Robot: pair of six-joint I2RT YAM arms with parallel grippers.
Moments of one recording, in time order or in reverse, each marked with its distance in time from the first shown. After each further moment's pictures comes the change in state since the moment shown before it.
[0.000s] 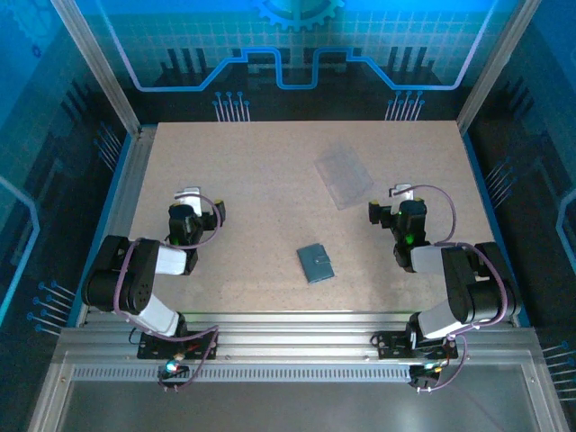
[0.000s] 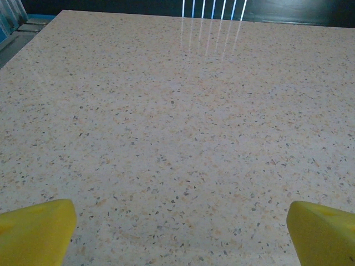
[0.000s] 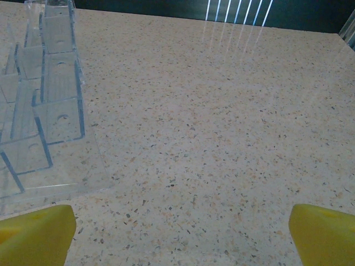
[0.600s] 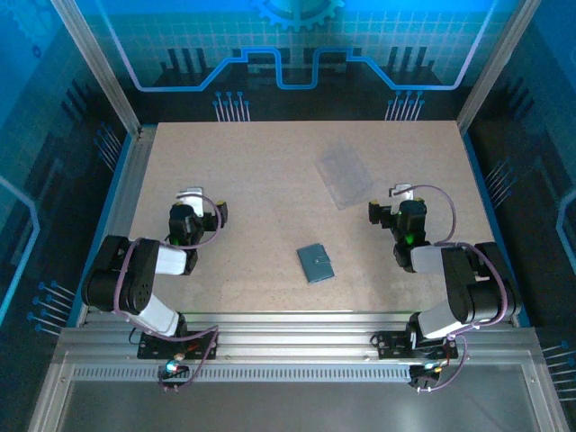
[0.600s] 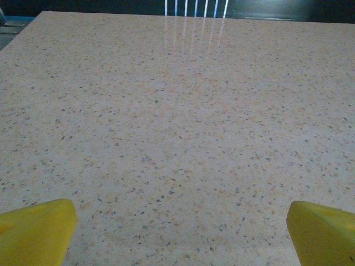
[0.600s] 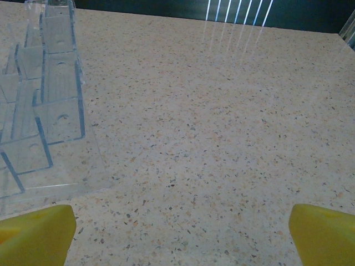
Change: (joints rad) left arm 0.001 0.000 -0.003 0.008 0.056 0.022; right arm 0.000 0.000 0.000 0.000 0.000 0.000
